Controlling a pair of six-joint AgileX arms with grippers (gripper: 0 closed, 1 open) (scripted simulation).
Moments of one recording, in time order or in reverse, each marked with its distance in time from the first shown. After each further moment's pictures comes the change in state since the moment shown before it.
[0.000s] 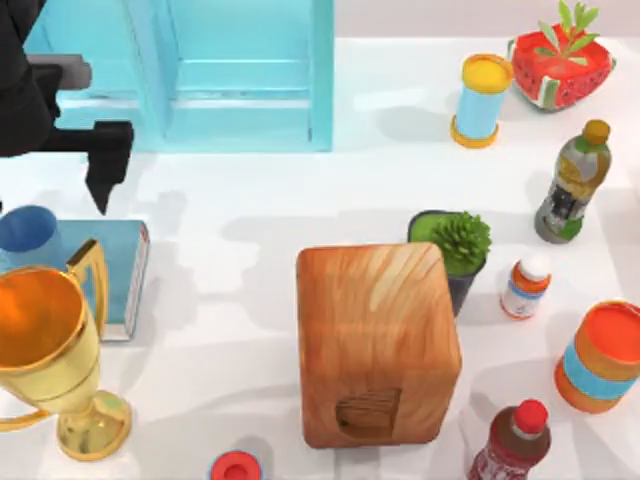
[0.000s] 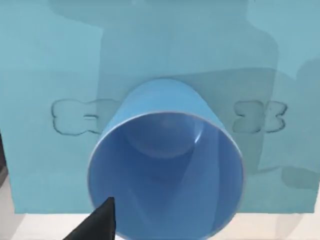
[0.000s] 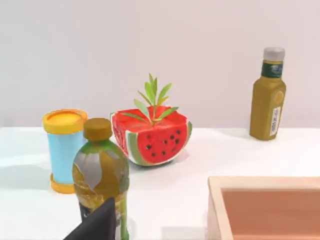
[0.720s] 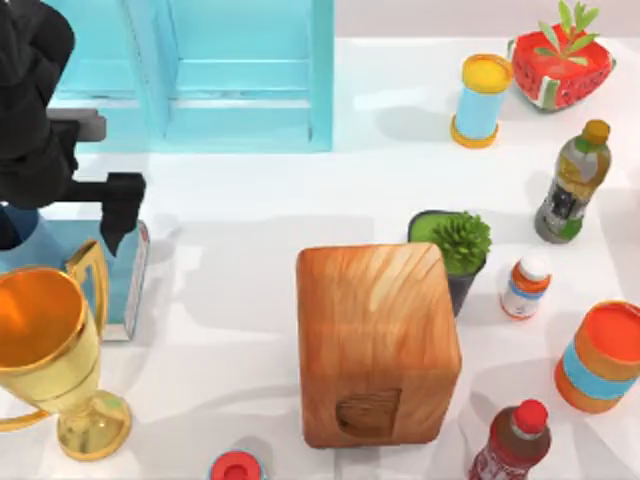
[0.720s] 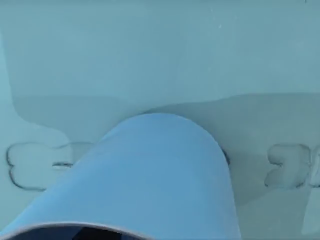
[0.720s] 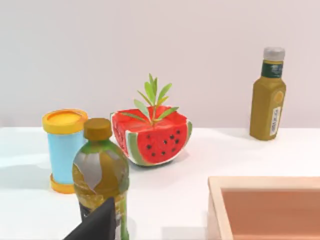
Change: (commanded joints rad) left arm 0.004 0.024 -0.193 0.216 0.000 0.004; right arm 0.000 0.000 0.000 0.000 0.000 0.000
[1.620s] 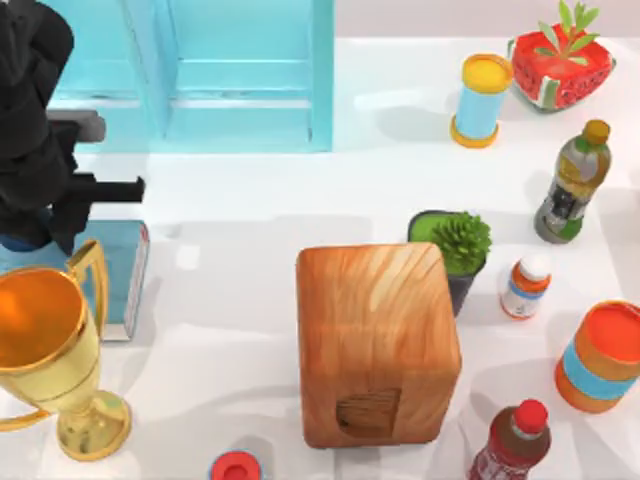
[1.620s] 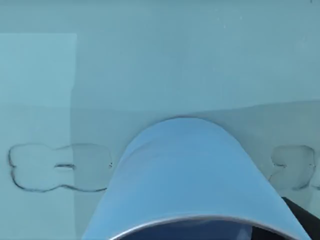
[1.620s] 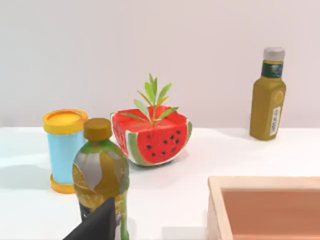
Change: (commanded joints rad) left arm 0.000 0.000 0.000 0.000 0.000 0.000; right arm 0.000 0.000 0.000 0.000 0.000 0.000
